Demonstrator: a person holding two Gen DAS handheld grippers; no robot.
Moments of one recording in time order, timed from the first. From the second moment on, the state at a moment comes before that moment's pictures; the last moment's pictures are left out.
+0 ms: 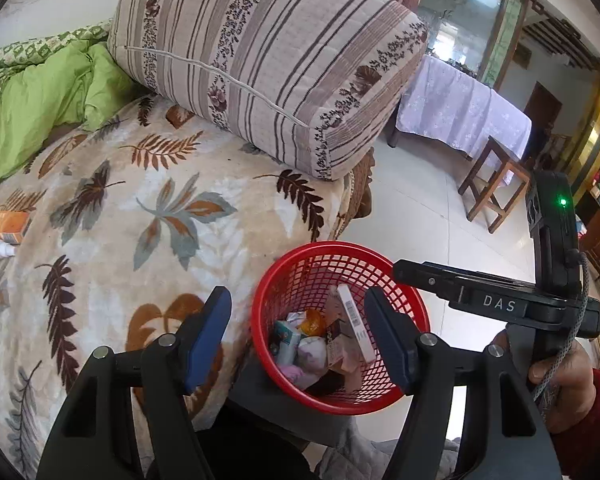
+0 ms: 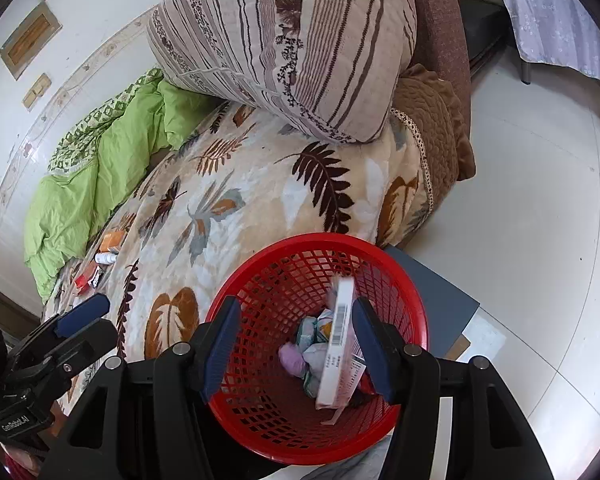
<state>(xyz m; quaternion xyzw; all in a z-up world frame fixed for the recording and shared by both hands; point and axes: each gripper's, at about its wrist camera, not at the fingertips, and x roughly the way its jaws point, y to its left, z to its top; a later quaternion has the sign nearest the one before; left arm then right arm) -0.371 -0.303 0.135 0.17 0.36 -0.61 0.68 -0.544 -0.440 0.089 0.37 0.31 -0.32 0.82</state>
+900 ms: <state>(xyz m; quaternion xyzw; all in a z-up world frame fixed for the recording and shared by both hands) -0.106 -0.116 0.093 0.09 0.38 -0.28 0.88 -0.290 -0.314 0.110 0.21 0.39 -0.09 0.89</state>
